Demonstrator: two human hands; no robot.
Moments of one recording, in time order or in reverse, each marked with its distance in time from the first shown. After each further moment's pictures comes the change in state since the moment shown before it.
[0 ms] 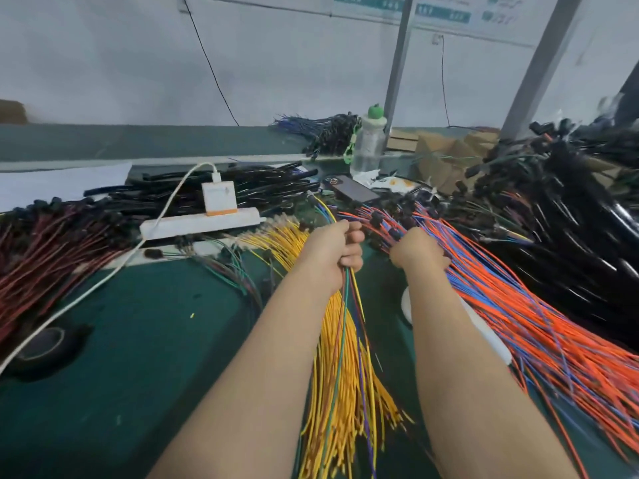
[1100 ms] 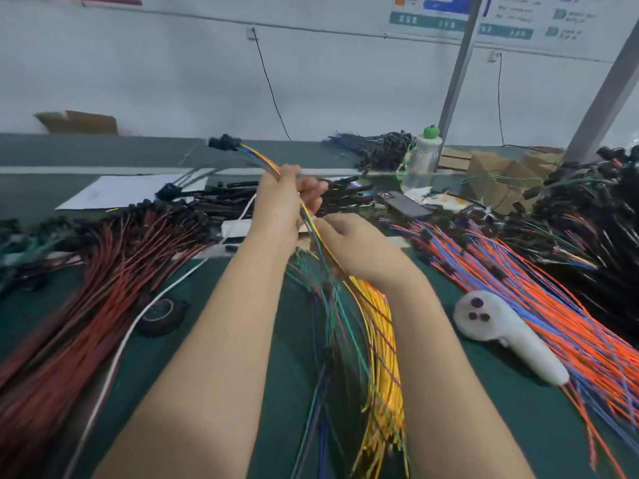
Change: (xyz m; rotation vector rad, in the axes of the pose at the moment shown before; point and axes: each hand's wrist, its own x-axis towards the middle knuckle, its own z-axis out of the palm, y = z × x) left_hand -0.058 0.101 -0.065 0.037 0.271 0.636; right_hand -0.169 -0.089 -0.027 0.401 -0.386 -0.968
